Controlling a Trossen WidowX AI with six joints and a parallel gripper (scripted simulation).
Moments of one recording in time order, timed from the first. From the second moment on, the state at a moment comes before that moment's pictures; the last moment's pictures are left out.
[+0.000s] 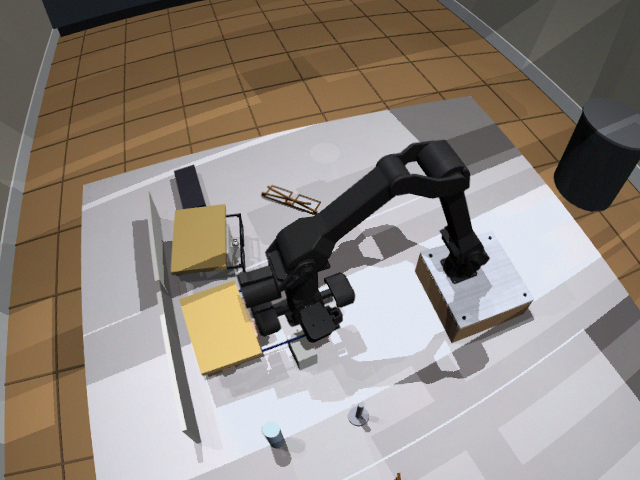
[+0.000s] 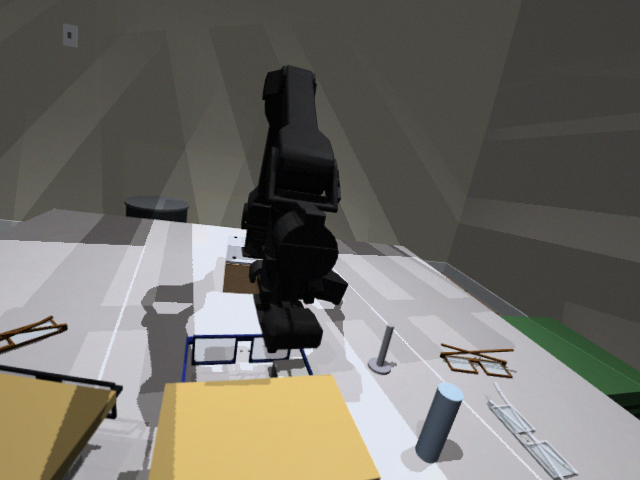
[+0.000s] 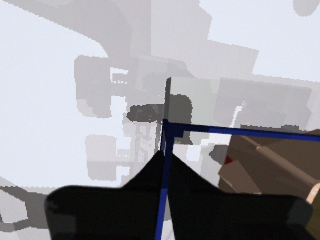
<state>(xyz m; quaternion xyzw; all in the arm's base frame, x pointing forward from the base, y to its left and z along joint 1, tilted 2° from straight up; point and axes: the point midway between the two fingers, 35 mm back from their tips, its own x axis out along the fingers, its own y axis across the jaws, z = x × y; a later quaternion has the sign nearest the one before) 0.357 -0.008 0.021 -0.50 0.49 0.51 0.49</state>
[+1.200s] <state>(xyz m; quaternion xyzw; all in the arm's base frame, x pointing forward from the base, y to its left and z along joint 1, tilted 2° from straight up) 0.406 -0.007 0.021 -0.50 0.49 0.51 0.49</state>
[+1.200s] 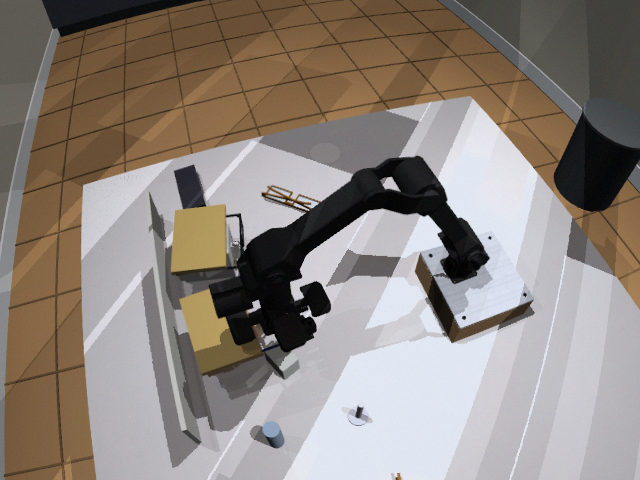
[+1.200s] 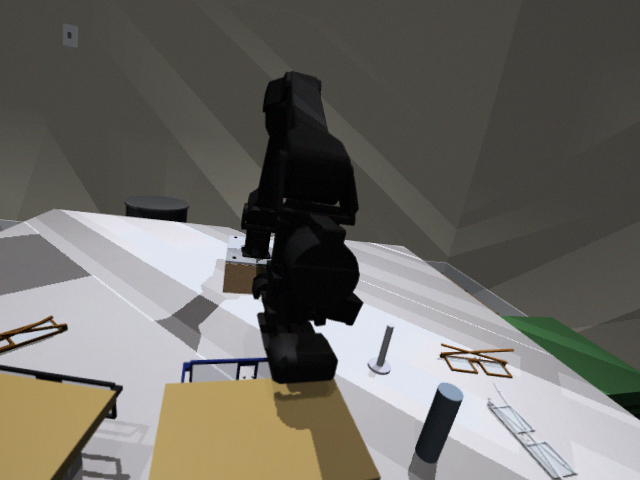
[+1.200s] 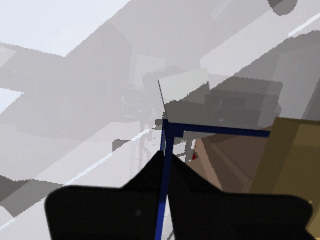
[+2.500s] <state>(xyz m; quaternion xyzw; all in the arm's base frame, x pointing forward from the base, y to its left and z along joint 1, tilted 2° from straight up) 0.425 -0.007 0.017 -0.50 0.49 0.51 0.49</state>
